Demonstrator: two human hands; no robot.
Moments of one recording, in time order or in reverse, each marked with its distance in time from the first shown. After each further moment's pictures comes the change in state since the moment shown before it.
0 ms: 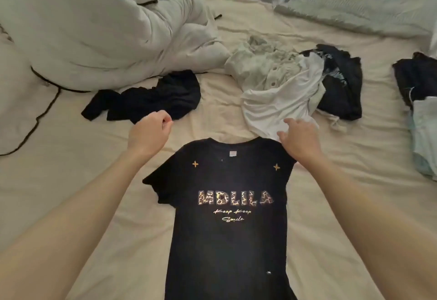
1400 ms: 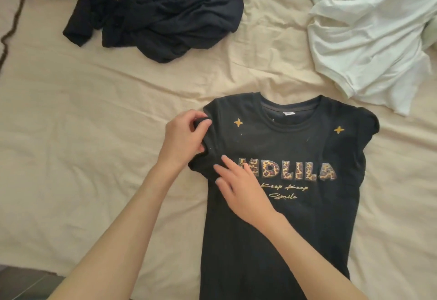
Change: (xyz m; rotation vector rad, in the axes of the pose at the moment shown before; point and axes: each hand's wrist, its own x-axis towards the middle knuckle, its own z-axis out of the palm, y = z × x) left_hand -0.039 -0.078 0.112 -0.627 -0.194 -0.263; right_hand -0.131 -0.134 0.220 0.401 -0.518 -0.369
